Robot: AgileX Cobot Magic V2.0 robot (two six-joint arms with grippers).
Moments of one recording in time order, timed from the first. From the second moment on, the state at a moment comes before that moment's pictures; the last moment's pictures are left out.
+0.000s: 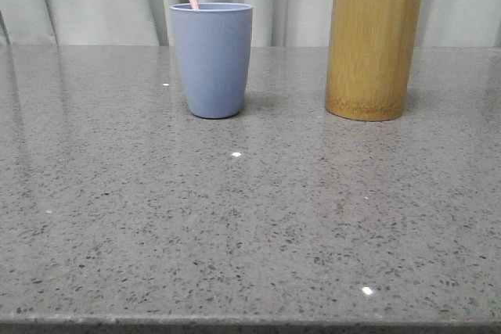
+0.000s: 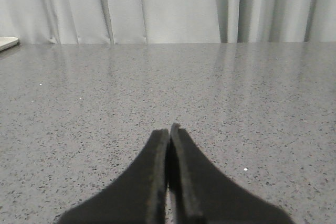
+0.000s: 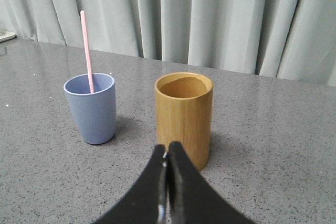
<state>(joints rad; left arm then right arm) 0.01 0.00 0.00 -0.02 0.11 -0.04 0.40 0.32 -0.47 0.09 0.31 0.00</state>
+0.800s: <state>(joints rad) 0.01 0.00 0.00 -0.02 0.11 -0.04 0.29 0.32 -0.35 0.09 0.08 0.00</state>
